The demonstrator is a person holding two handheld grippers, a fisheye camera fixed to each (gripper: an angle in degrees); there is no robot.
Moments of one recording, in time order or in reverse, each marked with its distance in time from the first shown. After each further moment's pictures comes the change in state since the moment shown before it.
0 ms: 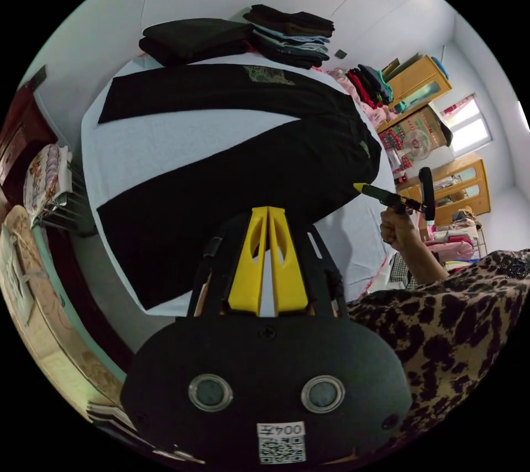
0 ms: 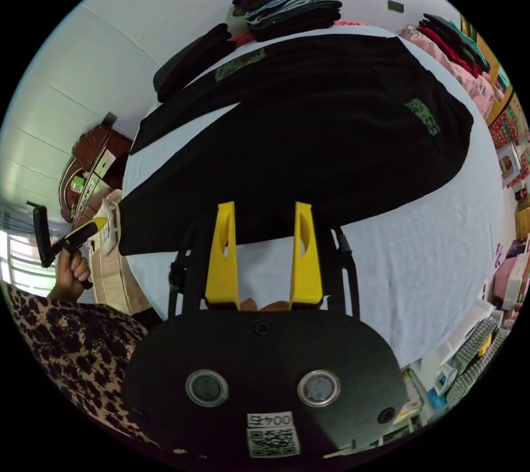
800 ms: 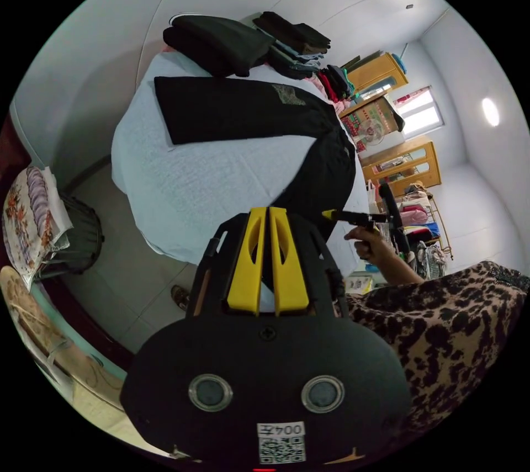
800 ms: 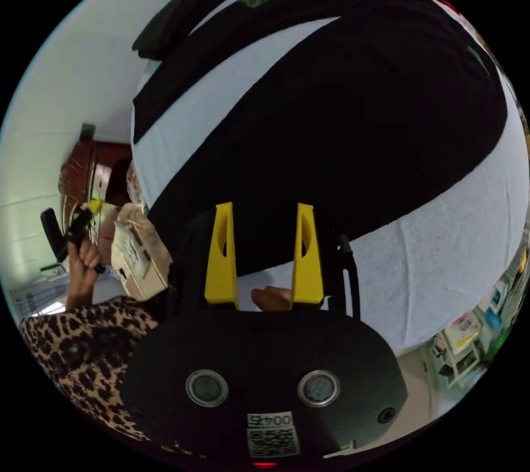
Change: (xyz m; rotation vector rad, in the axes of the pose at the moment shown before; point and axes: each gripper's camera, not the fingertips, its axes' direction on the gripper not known) left arm -0.337 -0.096 -0.109 -0.092 0.285 0.134; right arm -0.125 0.038 0.248 -0.202 -0.044 0.321
